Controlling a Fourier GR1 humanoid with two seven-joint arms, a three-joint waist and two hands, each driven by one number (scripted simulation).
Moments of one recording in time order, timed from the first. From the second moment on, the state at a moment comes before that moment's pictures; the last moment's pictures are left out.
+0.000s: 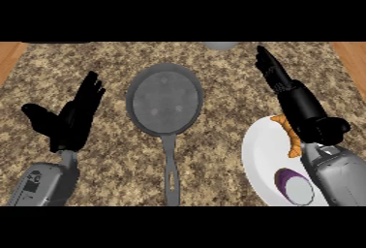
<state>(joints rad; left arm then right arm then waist) -0.24 0.28 -0.12 -1.48 0.29 0.22 0.13 -0.40 -0.38 0.26 -1.64 -0.12 -0.08 0.09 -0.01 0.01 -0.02</state>
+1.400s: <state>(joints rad) 0.05 0.42 -0.21 -1.56 0.03 0.22 0.10 -0.18 -0.86 -0.05 -1.32 -0.12 0.22 0.25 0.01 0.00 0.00</state>
